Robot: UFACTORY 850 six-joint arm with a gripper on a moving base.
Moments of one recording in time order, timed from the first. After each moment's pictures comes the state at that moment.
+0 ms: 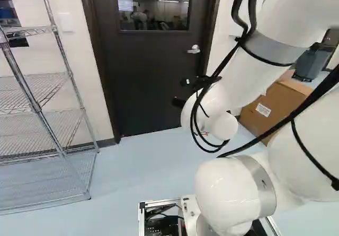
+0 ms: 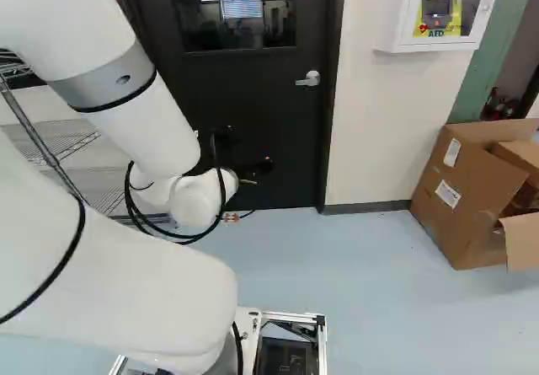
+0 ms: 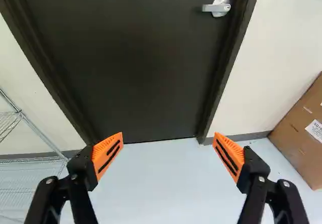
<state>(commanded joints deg) 0.0 16.0 -5.0 0.0 50.0 0.0</state>
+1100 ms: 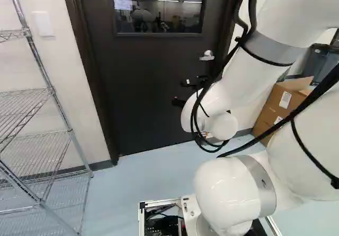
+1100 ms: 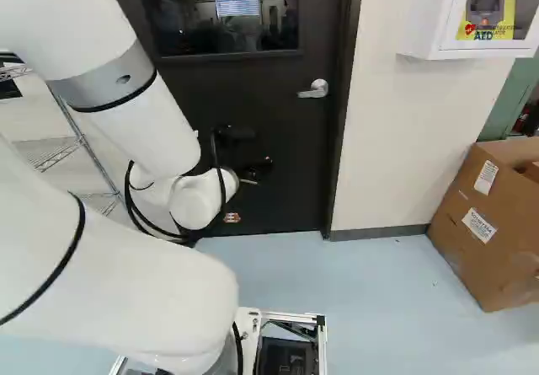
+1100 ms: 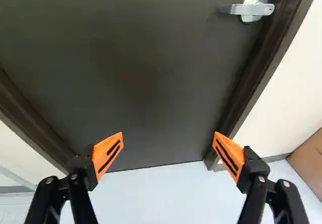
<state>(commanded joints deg) 0.0 16.0 -5.0 0.0 50.0 0.0</state>
